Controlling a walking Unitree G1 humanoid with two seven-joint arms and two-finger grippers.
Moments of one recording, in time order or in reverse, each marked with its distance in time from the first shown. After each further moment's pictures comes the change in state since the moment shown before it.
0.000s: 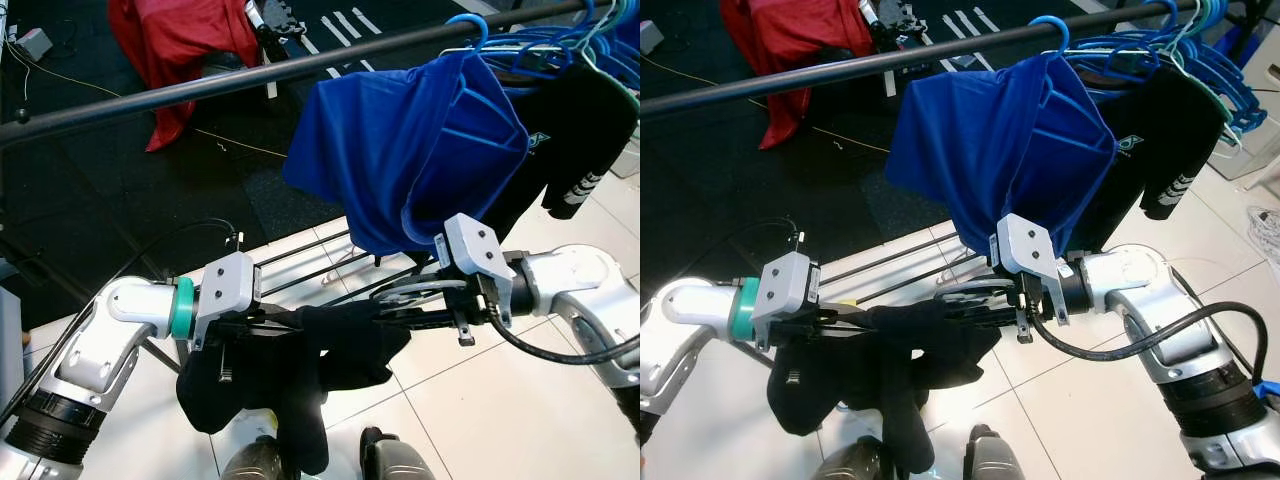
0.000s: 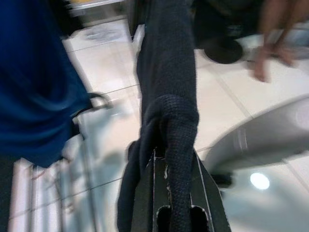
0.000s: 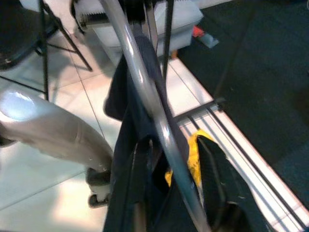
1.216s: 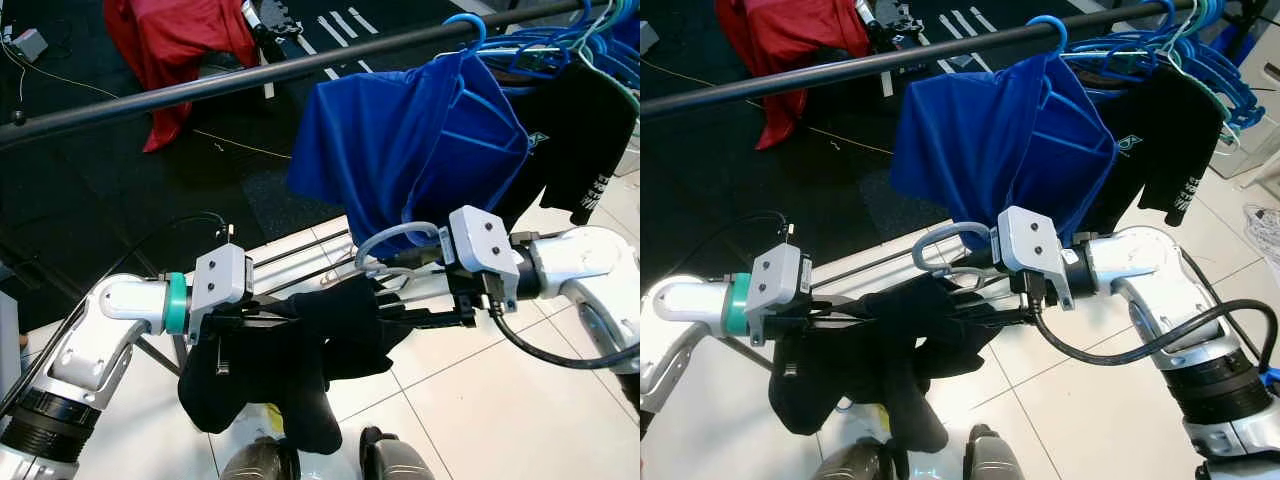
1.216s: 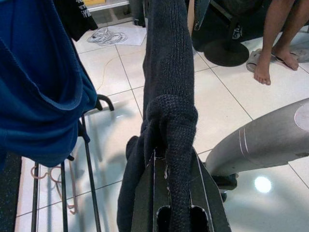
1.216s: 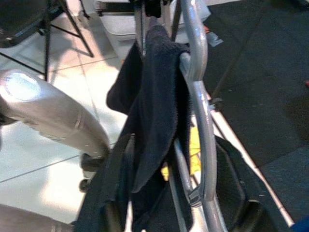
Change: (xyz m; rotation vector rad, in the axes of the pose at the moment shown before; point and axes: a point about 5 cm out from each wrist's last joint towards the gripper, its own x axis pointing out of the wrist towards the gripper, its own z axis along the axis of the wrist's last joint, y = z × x) left arm -0.004 0.001 0.002 0.006 -0.011 -0.005; right arm -0.011 0.001 0.015 -0.086 0.005 0.092
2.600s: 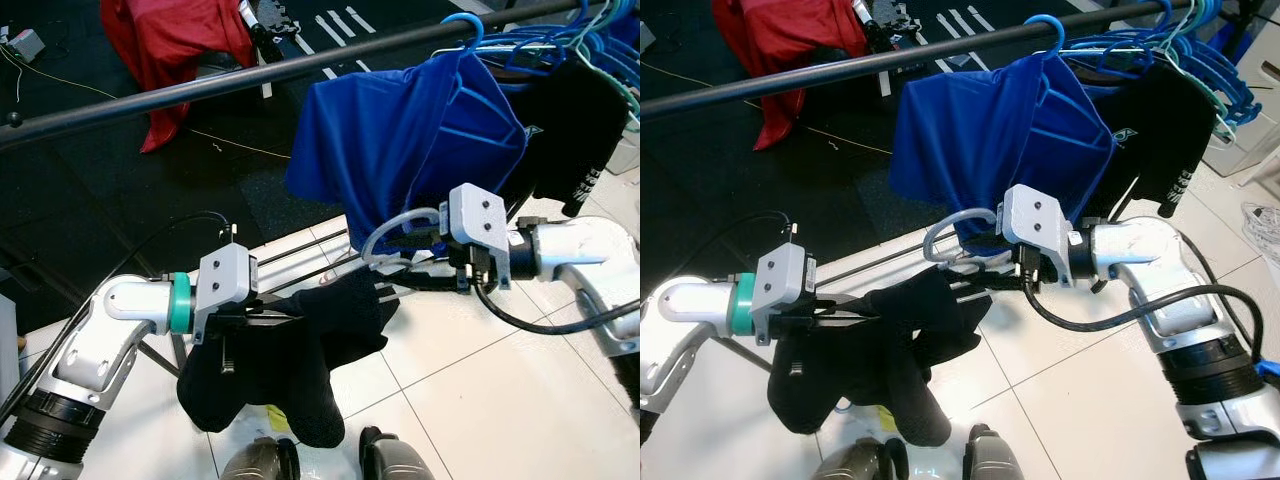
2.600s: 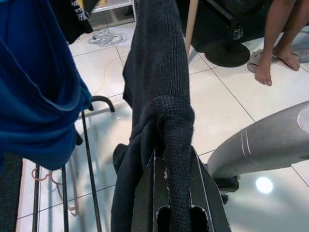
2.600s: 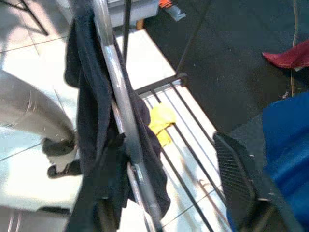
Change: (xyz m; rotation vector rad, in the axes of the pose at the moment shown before) left arm 0.003 0.000 0.000 0.005 -0.002 0.005; right arm -0.015 -0.022 -0.005 -0.038 0.098 -0.174
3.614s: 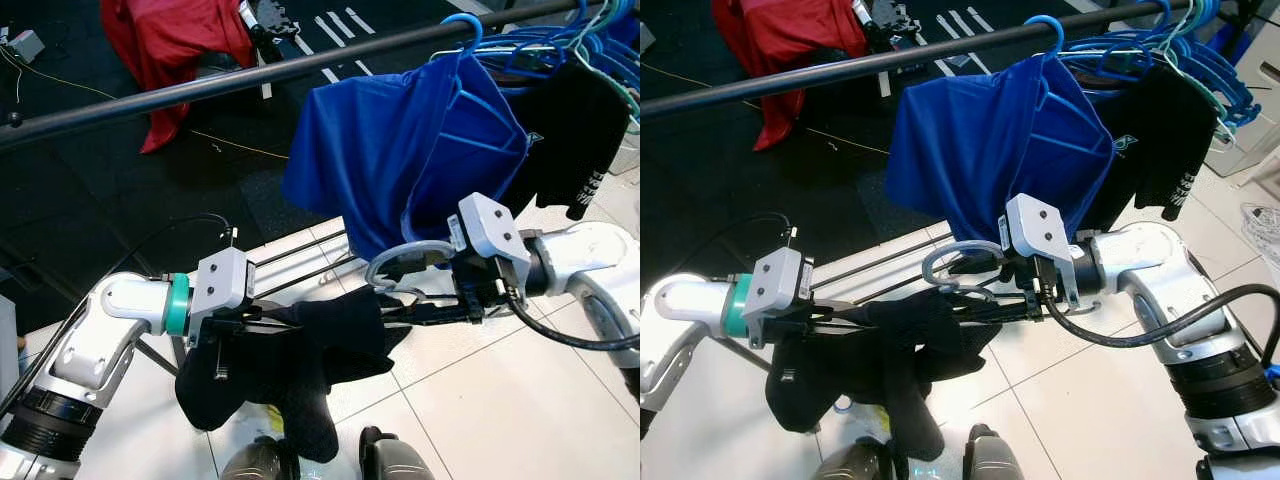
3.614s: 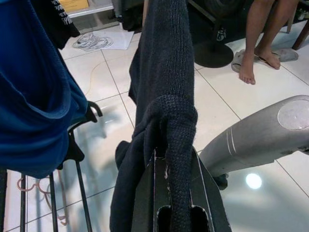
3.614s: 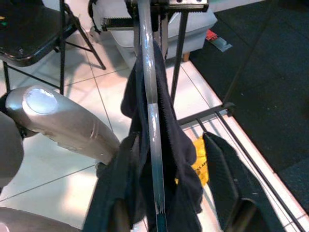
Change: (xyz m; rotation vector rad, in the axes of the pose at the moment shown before) left arm -0.001 -0.001 0.003 0.004 -0.013 -0.047; right arm 0.006 0.020 0.011 0.103 -0.144 0.203
